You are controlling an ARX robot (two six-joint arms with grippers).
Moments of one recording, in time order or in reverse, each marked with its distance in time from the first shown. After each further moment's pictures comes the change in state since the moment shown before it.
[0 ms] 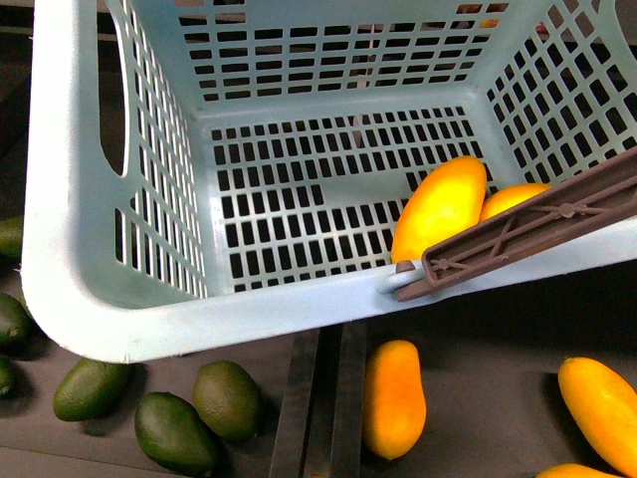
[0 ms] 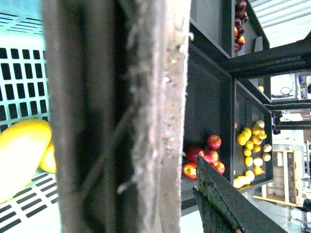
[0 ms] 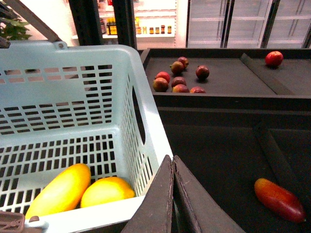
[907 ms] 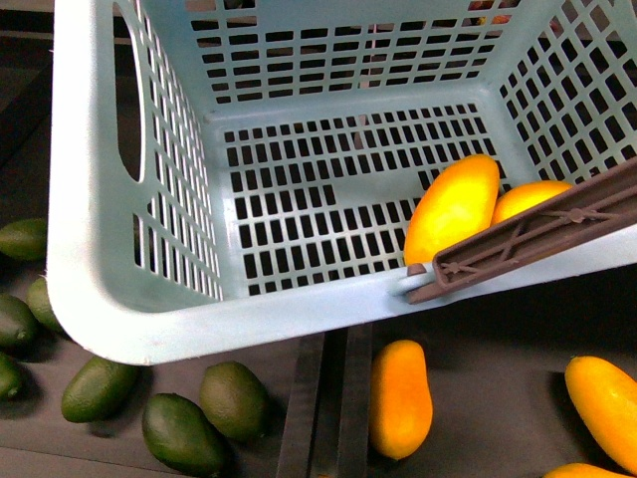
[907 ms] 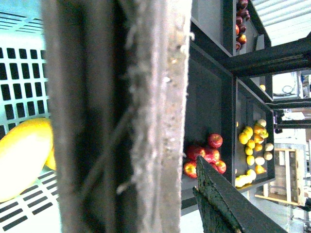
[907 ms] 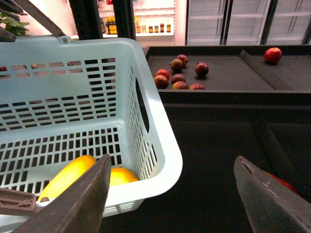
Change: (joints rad) left arm 0.000 0.000 0.000 0.000 0.003 -0.002; right arm 0.000 -0.229 0.000 -0.234 0.003 -0.002
